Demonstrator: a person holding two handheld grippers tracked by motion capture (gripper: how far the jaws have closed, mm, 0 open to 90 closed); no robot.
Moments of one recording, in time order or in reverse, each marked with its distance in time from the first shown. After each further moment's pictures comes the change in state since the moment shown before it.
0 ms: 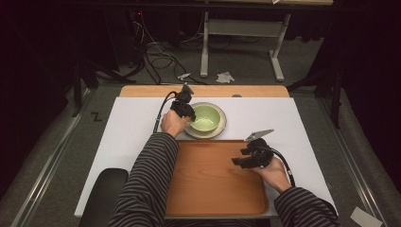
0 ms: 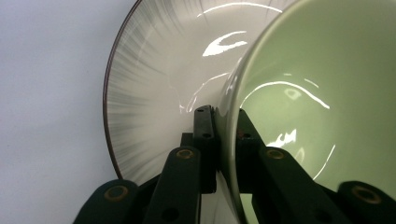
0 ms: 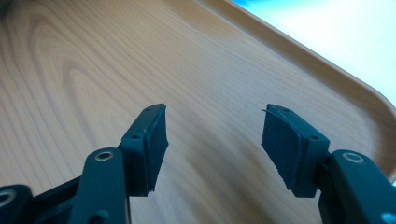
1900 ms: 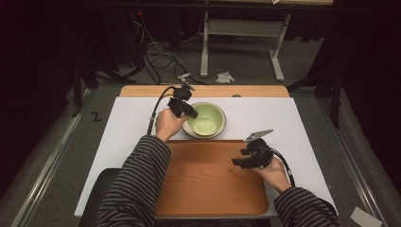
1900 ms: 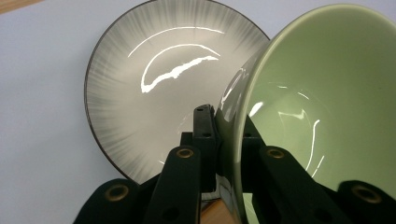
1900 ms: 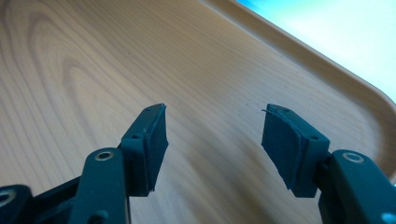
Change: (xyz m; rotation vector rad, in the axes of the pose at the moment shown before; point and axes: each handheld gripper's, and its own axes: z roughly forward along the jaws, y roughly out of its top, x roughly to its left) left arm -0.027 -0.009 -0.068 -0.050 -0.148 0.128; right arm 0.000 0.000 0.001 0.001 0.001 -0.001
